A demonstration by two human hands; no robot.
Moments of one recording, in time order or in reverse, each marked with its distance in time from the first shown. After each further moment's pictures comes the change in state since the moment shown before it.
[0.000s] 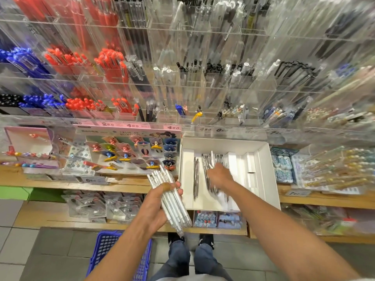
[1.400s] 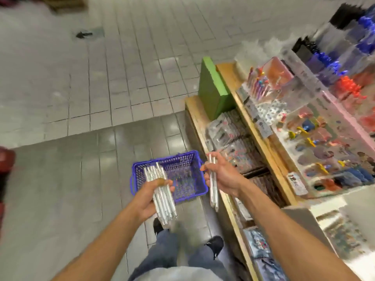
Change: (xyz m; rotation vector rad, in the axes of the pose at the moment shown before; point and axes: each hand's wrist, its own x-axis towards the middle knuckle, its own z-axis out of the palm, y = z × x) left_hand -0.229 -0.235 -0.244 -0.805 0.600 0.463; right_hand -0.259 -0.051 0.248 -0.023 -1.219 -0.380
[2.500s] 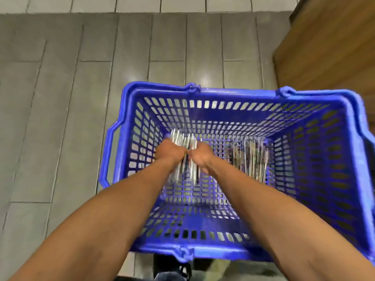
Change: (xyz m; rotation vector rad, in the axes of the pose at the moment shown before) left_hand 0.694 -0.131 -0.327 0.904 0.727 0.105; right_hand 0.648 0.537 -0.004 -0.650 0.108 0.262
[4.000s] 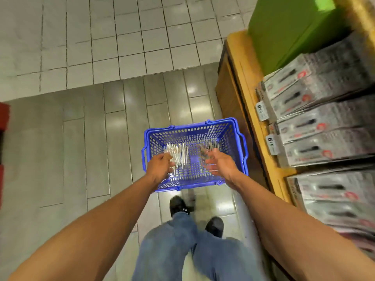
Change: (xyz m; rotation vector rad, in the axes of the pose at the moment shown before) left_hand -0.370 0.095 -0.263 -0.396 -0.336 0.049; right_hand -0.415 -0.120 -0.180 0.403 0.029 0.048
